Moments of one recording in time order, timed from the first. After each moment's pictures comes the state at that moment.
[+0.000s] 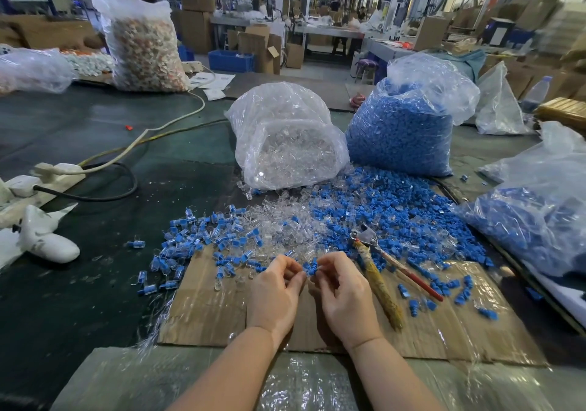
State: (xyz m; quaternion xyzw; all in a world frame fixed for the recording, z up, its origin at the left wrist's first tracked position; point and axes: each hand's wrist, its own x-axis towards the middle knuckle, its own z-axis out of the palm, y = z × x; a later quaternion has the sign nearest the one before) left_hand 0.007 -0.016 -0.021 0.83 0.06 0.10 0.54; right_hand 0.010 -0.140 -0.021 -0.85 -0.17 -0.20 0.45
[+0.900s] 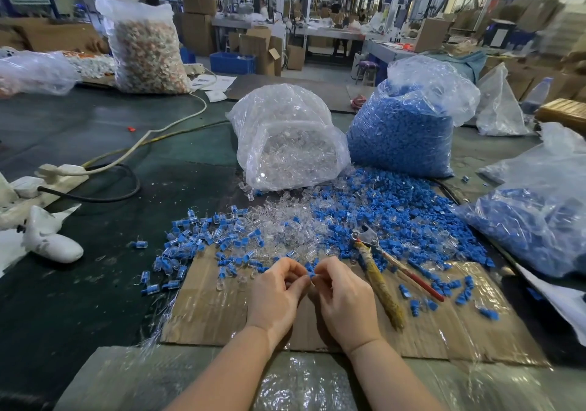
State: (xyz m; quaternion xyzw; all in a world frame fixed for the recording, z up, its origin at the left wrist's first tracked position) left_hand 0.004 -0.013 -0.016 0.81 0.04 0.06 0.59; right_hand 0.007 -0.138 -0.019 -0.90 -0.18 -0.26 0.29
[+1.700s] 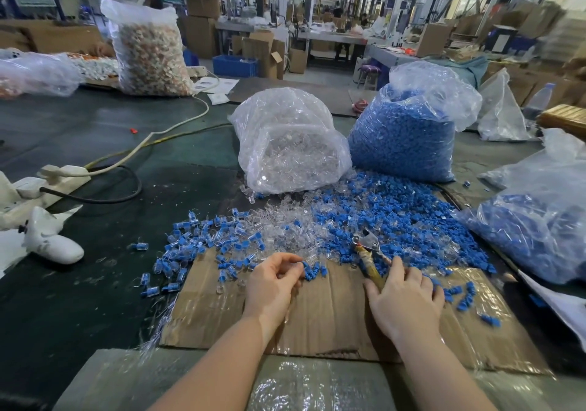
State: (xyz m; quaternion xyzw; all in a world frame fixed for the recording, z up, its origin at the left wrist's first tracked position) left_hand 0.011 -0.008 -0.004 0.72 0.09 0.03 0.69; right_hand 0.018 -0.195 -0.003 -0.99 0.15 -0.02 0.01
